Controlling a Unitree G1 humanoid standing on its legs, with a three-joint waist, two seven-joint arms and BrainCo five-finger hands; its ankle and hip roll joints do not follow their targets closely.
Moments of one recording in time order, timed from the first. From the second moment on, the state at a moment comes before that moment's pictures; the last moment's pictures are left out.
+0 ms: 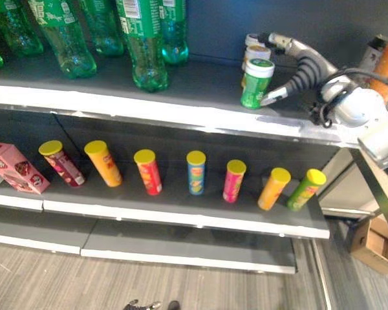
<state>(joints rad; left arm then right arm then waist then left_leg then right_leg) 0.07 0.32 -0.13 1.18 -0.02 -0.01 0.12 -1.09 -0.97 0.60 0.12 0.21 -0.13 0.00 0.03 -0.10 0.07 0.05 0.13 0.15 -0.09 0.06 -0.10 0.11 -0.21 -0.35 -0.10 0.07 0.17</state>
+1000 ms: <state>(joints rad) 0.07 0.32 -0.12 1.02 0.06 -0.04 -0.01 0.34 -0.73 -0.09 -0.08 0.66 -0.03 0.38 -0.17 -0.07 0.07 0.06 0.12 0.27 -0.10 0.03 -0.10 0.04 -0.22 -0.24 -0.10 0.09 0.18</state>
